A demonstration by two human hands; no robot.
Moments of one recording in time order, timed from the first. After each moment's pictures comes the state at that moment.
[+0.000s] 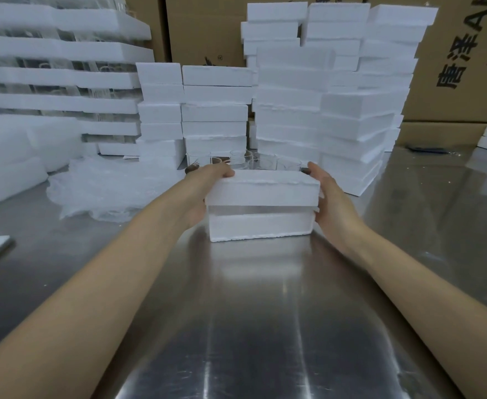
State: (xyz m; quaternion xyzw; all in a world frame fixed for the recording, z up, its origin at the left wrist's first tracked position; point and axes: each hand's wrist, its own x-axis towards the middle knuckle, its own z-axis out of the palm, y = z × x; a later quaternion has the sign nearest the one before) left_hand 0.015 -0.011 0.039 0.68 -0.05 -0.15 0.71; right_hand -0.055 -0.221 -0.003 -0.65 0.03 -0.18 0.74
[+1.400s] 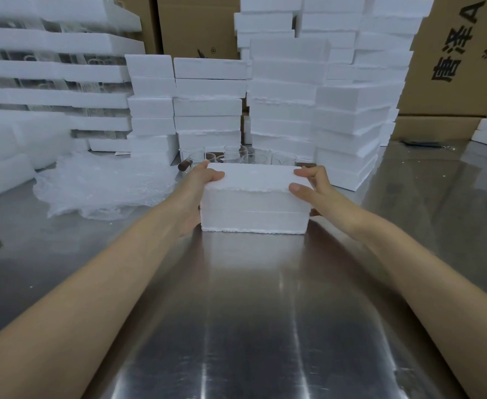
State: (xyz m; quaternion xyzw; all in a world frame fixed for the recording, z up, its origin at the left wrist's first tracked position) left_hand 0.018 -0.012 0.020 0.62 -0.06 -0.16 0.77; right_hand -0.060 -0.239 0.002 -0.86 0.00 -0.07 0.51
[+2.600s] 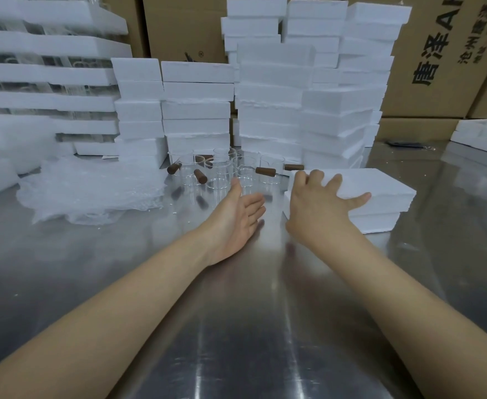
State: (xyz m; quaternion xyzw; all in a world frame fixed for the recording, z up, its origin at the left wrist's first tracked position) left_hand -0.019 -0.066 -0.004 0.55 -0.18 -0.32 0.75; right_hand -0.081 -0.178 0.023 -0.96 0.27 -0.09 -0.06
